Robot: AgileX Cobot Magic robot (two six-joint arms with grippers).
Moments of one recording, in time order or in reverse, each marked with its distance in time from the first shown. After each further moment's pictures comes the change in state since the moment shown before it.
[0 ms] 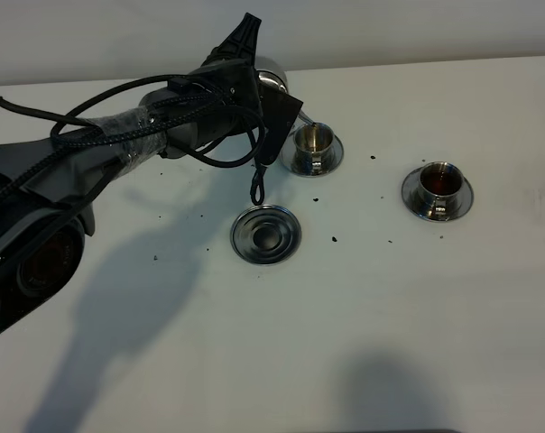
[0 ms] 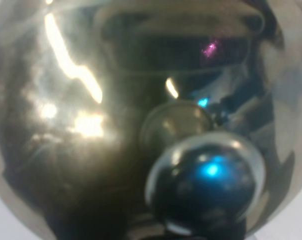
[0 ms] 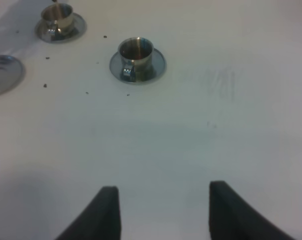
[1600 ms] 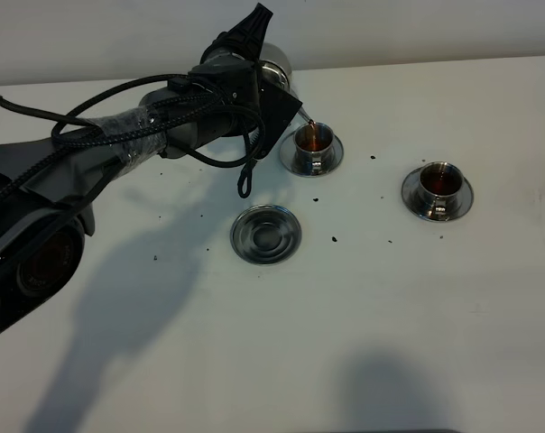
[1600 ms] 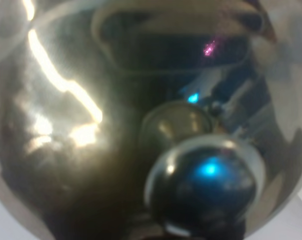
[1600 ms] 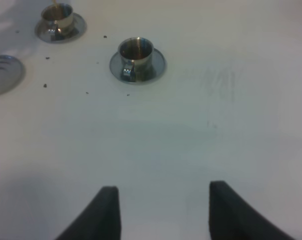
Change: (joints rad) left arm 0.000 0.000 0.000 0.157 -0.034 0.009; right arm 0.000 0.000 0.000 0.000 0.000 0.001
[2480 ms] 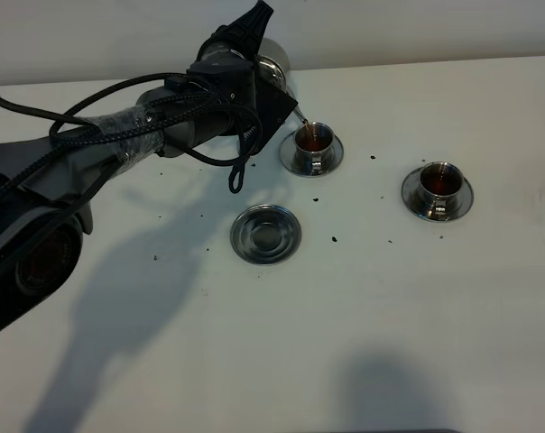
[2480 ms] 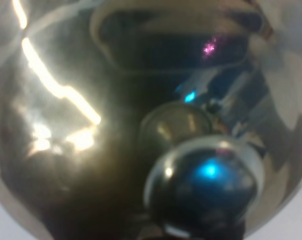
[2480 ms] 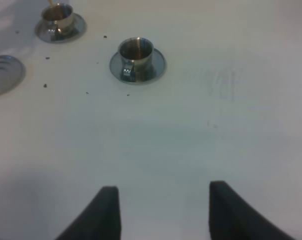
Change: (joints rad) left arm 0.008 0.000 0.000 0.067 -0.007 0.009; right arm 0.000 0.000 0.000 0.000 0.000 0.000
